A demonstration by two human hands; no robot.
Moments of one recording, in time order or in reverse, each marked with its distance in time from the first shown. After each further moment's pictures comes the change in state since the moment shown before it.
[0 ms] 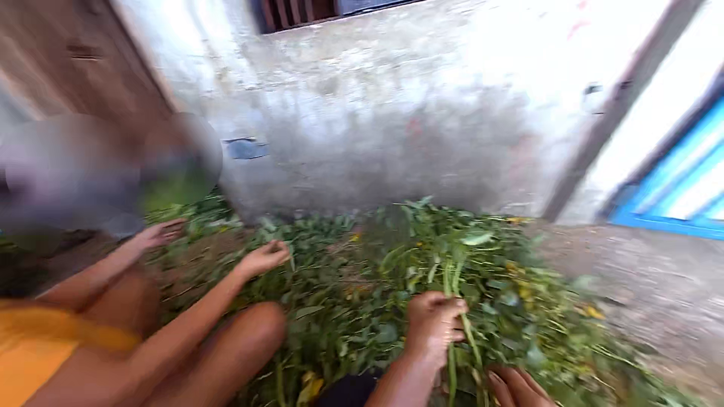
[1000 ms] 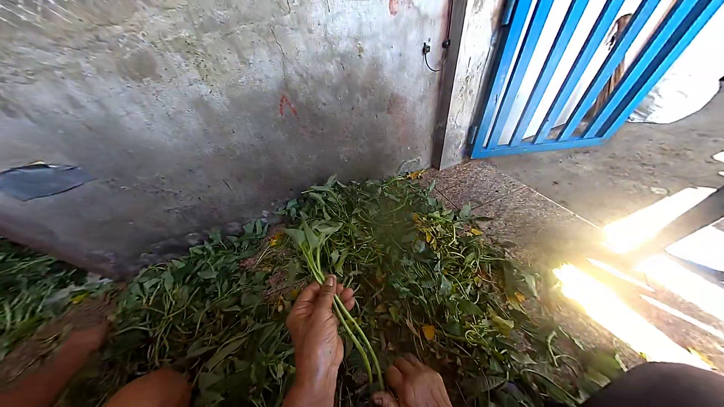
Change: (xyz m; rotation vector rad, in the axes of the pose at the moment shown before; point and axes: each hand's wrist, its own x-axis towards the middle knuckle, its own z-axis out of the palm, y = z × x) left_hand 0.006 -0.002 -0.003 -0.059 0.278 0.248; right_hand -0.022 0.010 0.085 -0.140 0.078 -0.121
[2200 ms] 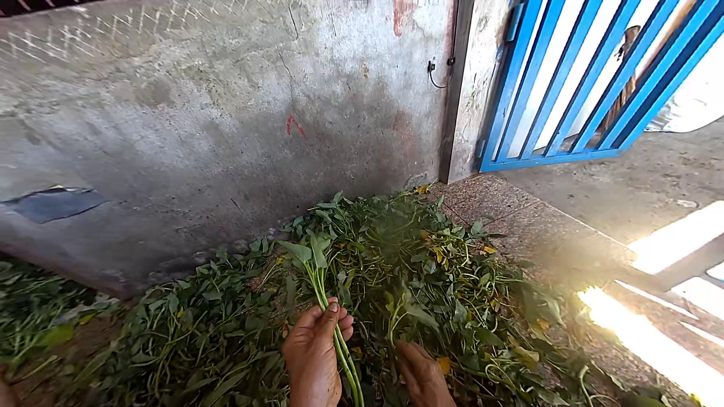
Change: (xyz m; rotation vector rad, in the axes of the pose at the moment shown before) left_hand 0.012 0.008 0.002 0.083 -0.011 0.025; right_hand 0.062 0.048 0.032 0.512 0.301 0.136
